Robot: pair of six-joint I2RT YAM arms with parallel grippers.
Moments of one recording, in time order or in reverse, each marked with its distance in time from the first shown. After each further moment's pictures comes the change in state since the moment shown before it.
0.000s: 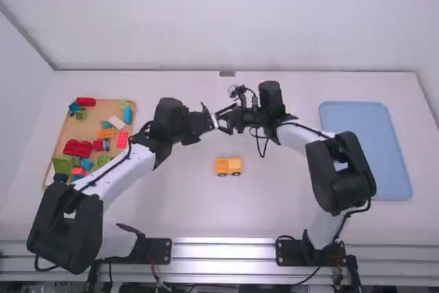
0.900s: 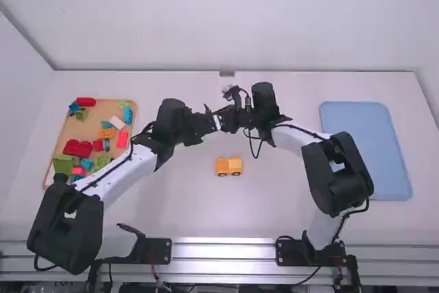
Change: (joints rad) left arm -0.021 0.000 0.000 0.005 0.000 0.003; right arm 0.039 0.000 0.001 0.017 0.098 0.050
